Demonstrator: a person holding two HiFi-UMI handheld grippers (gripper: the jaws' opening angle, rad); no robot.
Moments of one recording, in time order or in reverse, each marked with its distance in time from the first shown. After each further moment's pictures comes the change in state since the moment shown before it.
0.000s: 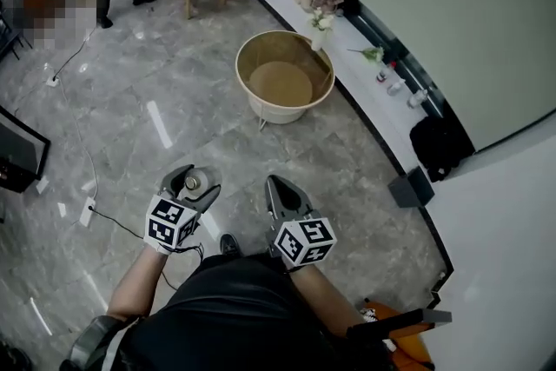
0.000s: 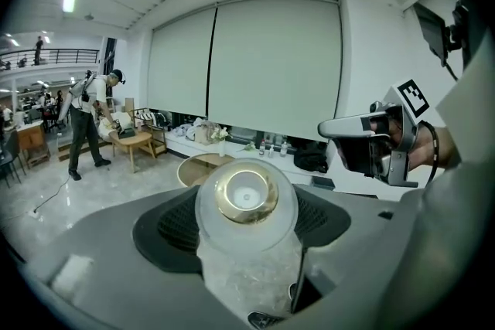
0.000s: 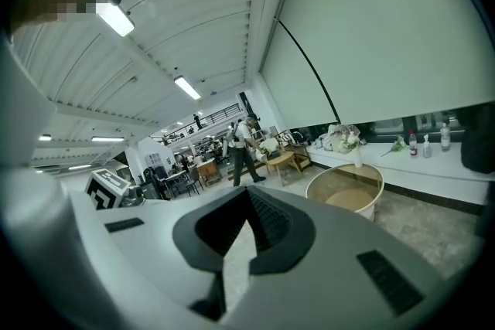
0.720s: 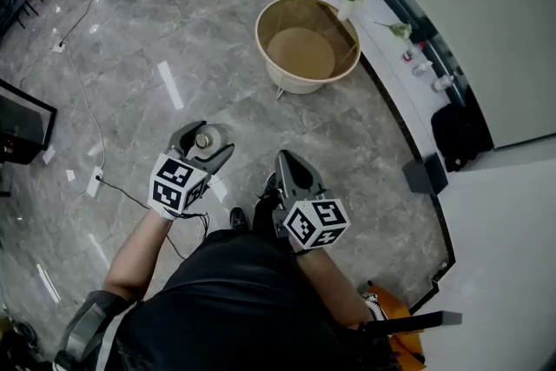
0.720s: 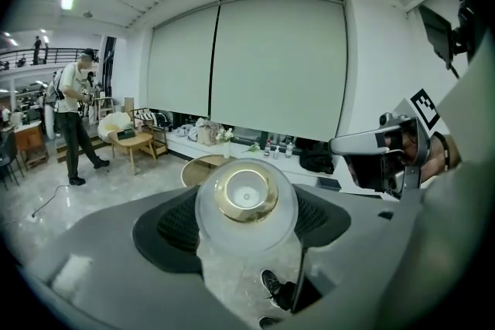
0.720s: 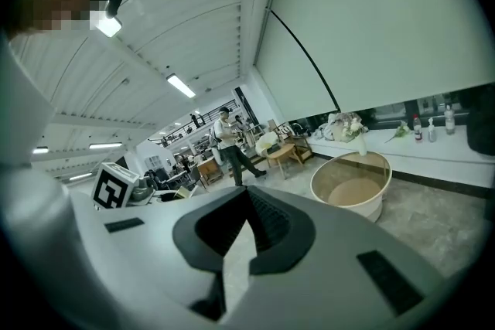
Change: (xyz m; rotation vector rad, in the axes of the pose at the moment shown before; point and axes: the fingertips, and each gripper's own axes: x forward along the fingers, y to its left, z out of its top) left arm 0.041 0.062 0.024 0.000 0.002 -0.012; right arm 0.064 -0.003 -0.011 0.065 0.038 0.000
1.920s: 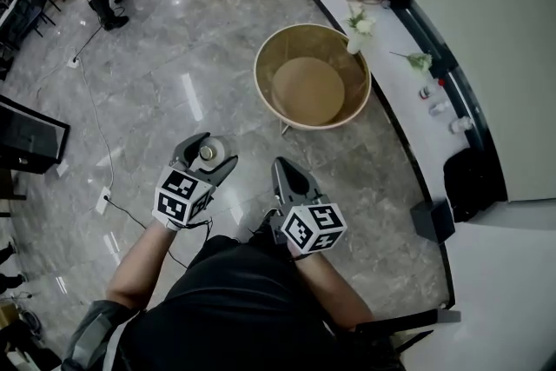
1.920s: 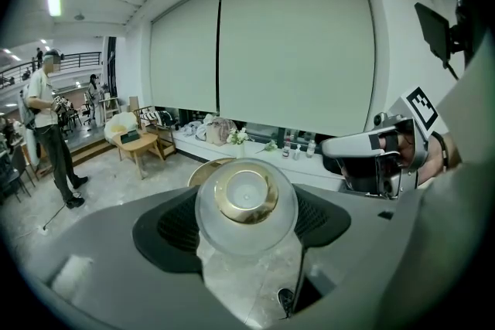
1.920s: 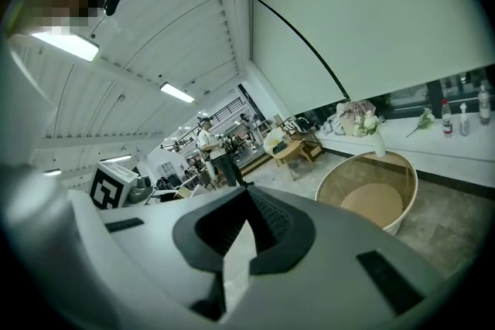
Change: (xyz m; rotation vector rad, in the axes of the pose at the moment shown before) left arm 0.185 0.056 0.109 0.013 0.081 0.095; right arm 0.140 -0.160 0.101 0.084 0.039 0.119
